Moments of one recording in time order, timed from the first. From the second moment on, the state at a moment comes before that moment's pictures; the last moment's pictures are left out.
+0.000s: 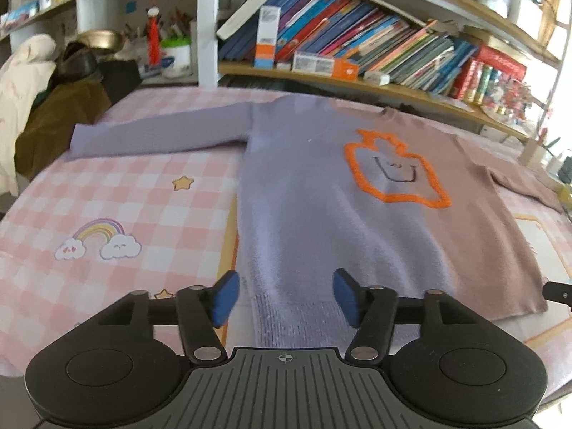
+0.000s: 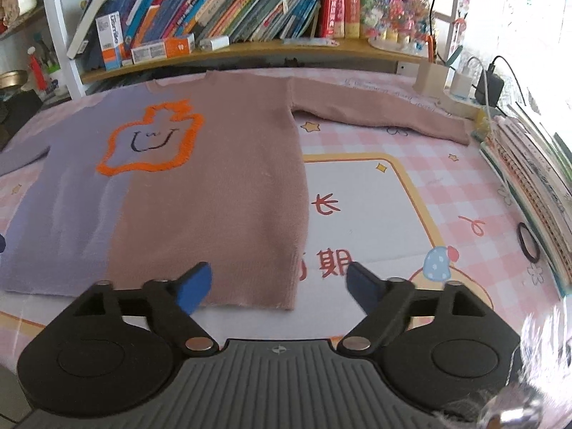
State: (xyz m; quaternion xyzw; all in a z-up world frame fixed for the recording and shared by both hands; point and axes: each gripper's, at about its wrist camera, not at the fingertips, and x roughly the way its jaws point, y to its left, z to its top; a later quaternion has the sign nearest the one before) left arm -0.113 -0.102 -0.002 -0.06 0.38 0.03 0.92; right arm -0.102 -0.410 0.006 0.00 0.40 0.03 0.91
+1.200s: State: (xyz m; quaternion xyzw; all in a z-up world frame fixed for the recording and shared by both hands) left arm -0.132 -0.158 0.001 0.00 0.38 0.02 0.93; right arm -0.118 -0.418 0.009 -0.02 0.37 0.05 0.93
